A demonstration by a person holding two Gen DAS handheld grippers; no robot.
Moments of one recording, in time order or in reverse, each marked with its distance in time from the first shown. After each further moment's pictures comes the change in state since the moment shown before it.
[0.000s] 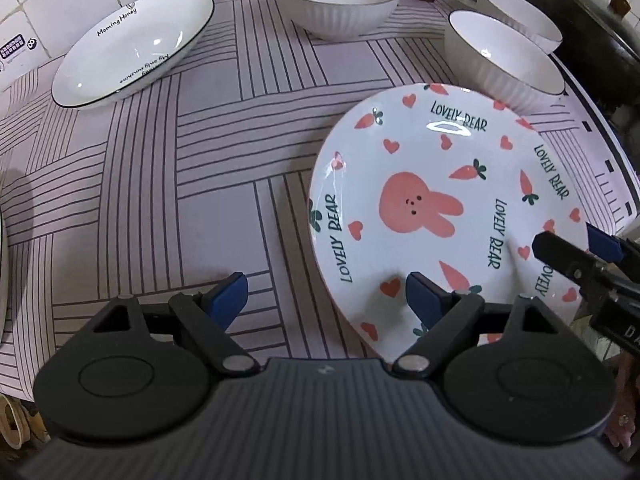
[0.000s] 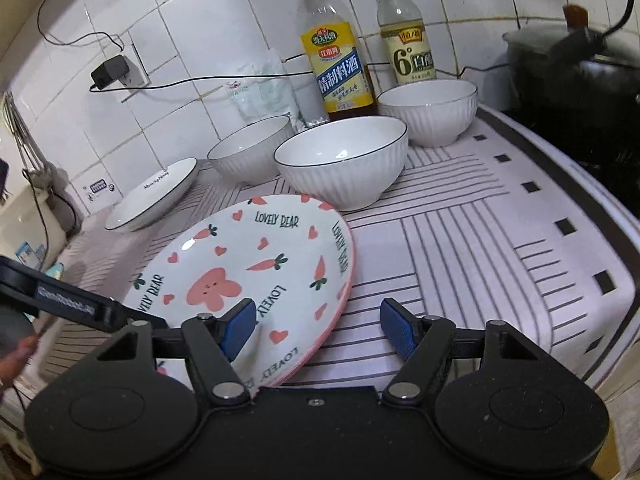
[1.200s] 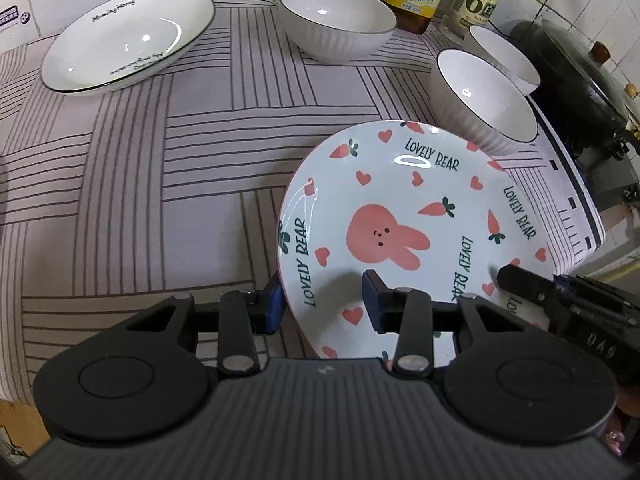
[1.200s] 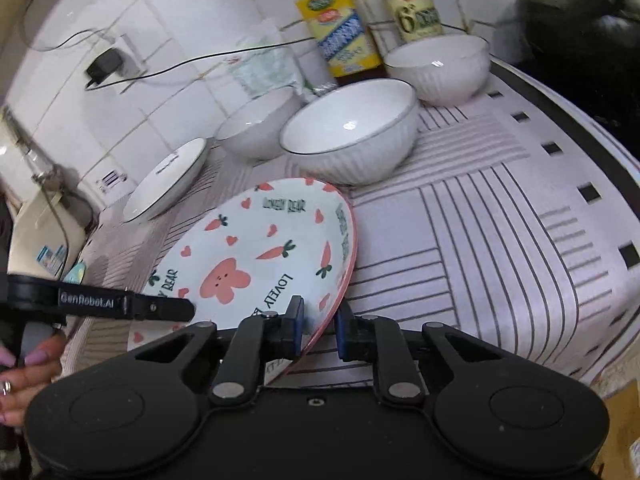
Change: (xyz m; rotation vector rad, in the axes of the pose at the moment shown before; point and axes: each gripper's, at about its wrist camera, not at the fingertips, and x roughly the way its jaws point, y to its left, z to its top) left arm -0.011 0.022 0.001 -0.087 -0.063 -0.148; right arm 0.011 -0.003 0.014 0.051 0.134 0.073
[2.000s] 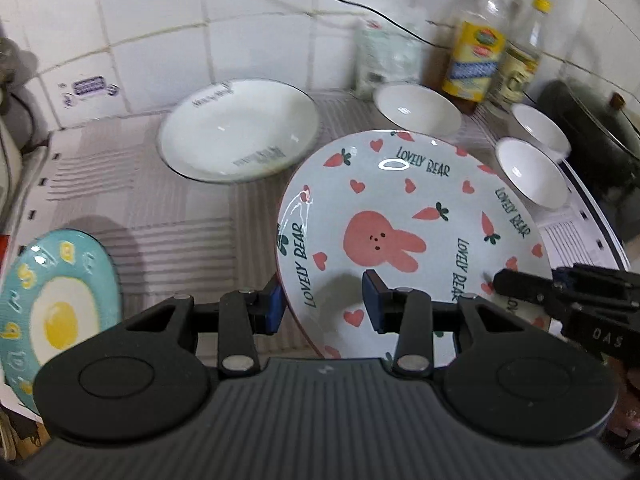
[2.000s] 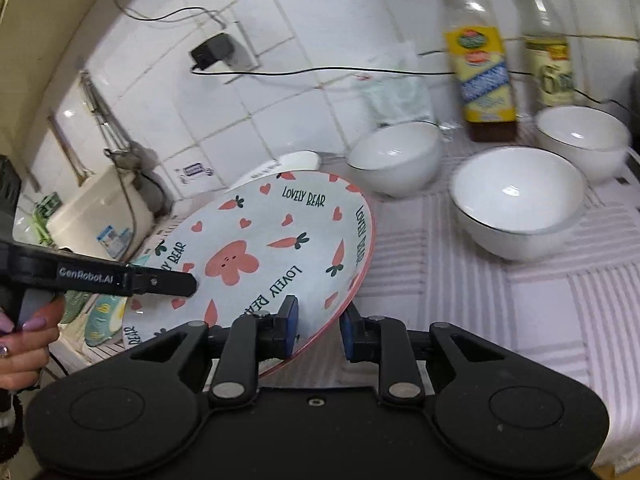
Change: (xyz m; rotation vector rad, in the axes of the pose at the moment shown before) left arm -0.087 0.068 0.021 0.036 -0.188 0.142; right arm 0.021 0.086 0.032 -0.160 -0.039 0.178
